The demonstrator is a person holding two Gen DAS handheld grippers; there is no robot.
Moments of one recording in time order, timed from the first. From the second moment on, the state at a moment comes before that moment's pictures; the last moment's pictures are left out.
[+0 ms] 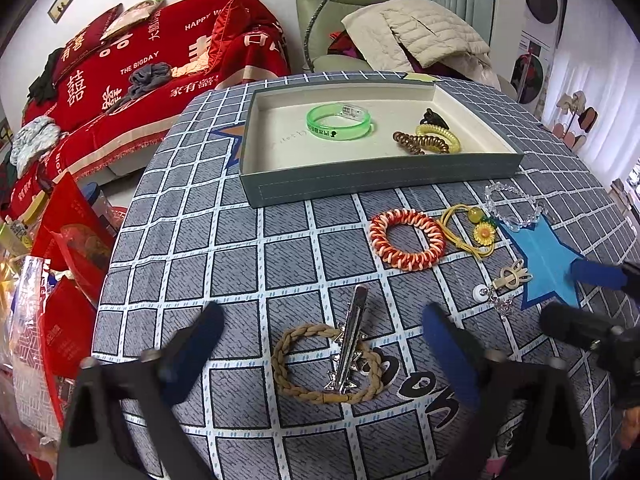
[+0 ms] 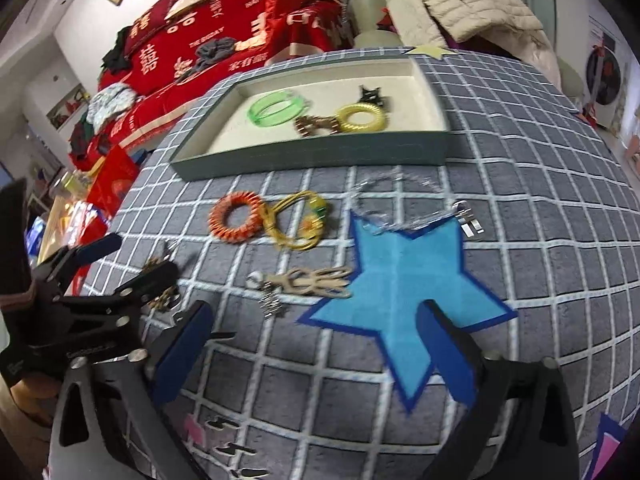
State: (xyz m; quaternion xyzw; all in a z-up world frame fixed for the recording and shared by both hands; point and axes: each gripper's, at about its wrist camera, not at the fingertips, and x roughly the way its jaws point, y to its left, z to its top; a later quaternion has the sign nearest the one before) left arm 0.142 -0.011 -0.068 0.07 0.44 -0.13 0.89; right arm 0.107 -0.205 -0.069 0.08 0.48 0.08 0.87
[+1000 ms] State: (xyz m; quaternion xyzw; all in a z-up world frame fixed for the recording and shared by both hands) left arm 0.146 -0.014 -0.080 0.08 0.46 -0.15 0.87; right arm 0.114 -0.147 -0.087 -0.04 0.47 0.10 0.88
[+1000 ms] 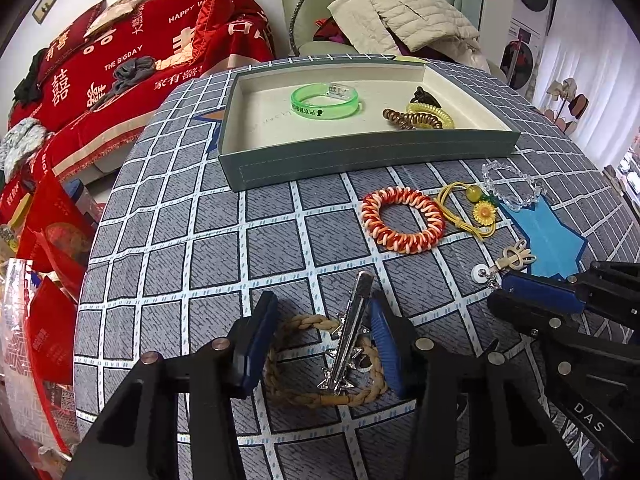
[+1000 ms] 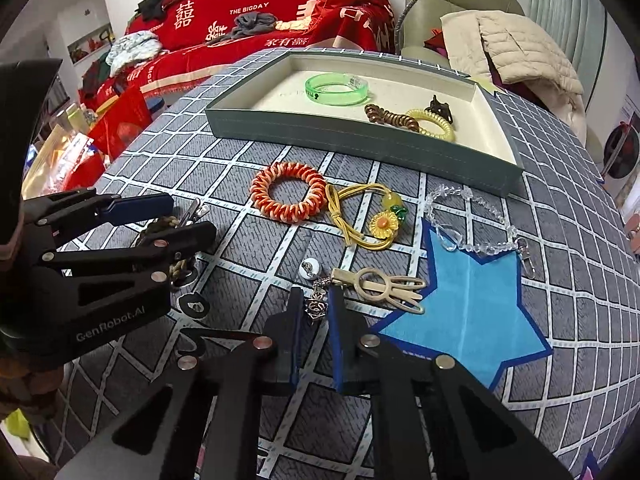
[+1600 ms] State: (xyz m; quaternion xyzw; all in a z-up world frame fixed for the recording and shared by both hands) left arm 0.145 0.005 -0.069 0.04 0.45 -0.17 0.88; right arm 0.107 -0.166 -0.070 0.03 0.46 0.11 0.88
